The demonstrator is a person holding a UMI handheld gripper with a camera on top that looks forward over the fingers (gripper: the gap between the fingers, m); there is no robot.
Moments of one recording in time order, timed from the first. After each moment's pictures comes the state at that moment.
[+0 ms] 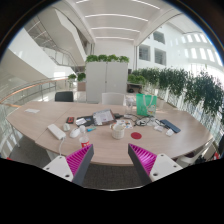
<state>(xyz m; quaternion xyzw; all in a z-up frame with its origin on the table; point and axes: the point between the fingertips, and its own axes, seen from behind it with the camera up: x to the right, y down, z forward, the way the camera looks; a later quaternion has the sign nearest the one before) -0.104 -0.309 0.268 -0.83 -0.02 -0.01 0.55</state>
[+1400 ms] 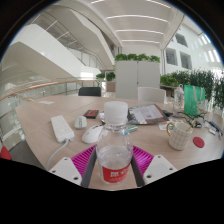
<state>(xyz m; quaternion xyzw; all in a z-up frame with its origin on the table) -0.292 -0.043 0.054 -0.80 -0.14 0.10 0.57</state>
